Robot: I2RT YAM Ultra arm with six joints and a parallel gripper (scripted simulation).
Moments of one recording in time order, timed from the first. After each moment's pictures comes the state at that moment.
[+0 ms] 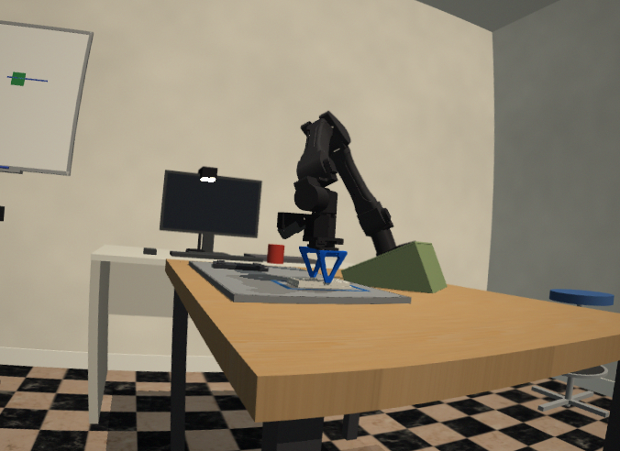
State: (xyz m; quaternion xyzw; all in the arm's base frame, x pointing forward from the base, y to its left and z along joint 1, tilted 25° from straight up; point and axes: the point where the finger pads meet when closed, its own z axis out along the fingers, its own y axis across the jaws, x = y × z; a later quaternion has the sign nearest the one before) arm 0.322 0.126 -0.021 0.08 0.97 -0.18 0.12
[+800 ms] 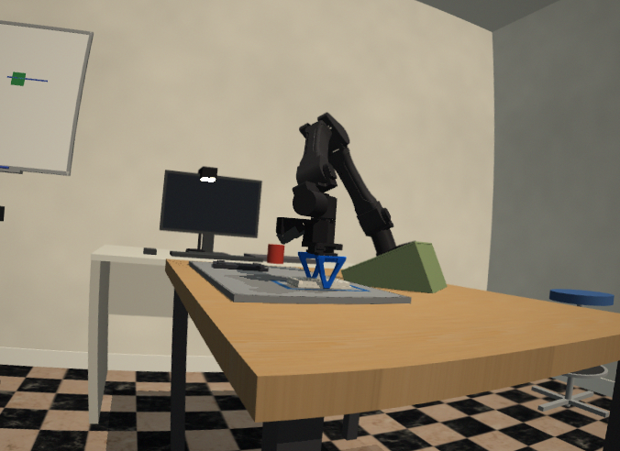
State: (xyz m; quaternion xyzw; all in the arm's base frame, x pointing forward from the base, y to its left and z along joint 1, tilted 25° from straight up) arm 0.329 0.124 -0.032 0.08 0.97 -0.17 0.13
